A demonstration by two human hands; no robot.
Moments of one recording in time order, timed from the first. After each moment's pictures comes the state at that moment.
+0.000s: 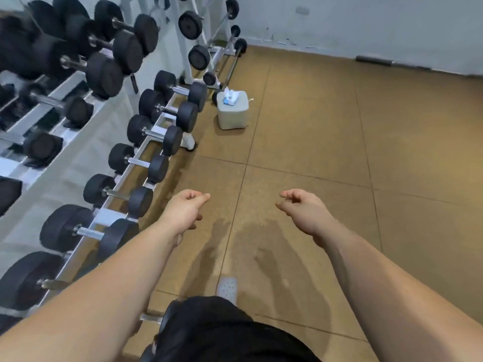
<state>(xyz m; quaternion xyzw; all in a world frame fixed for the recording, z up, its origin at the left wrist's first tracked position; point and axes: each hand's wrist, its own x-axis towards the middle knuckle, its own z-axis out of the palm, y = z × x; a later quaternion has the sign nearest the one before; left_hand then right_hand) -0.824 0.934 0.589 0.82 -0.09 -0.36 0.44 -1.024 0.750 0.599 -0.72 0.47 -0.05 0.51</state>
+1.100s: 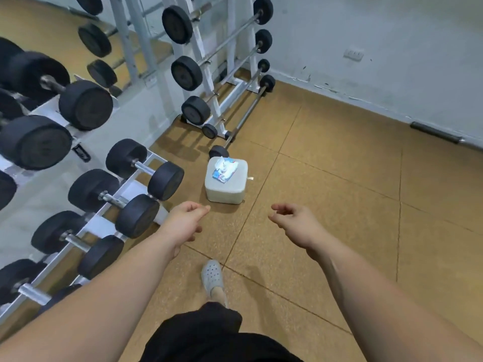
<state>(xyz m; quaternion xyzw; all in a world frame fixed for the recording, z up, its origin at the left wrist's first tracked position) -0.409 0.279 0.566 0.81 0.02 -0.36 0.46 -0.553 0.060 0.574 -0.75 0.38 0.05 0.54</state>
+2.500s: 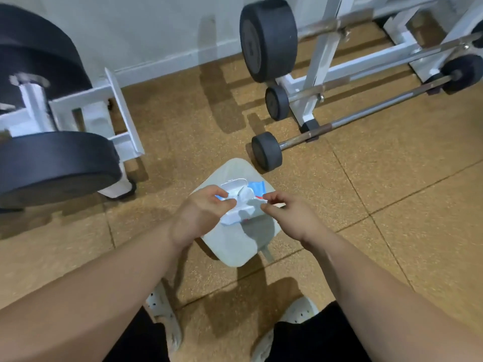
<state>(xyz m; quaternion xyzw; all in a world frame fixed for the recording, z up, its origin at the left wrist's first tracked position) -0.008 -0.045 0.080 0.82 0.22 -0.26 0.46 0.012 -0.261 0.078 -0.83 0.09 0.31 0.45</state>
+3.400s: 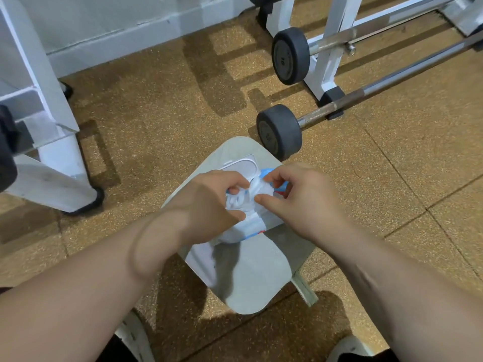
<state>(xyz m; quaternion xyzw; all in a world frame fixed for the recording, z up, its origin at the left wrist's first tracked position) 0.035 -0.034 -0.060 0.91 -0.04 -0.24 0.34 0.045 -0.235 -0.071 -0.93 -0.05 0.10 0.34</state>
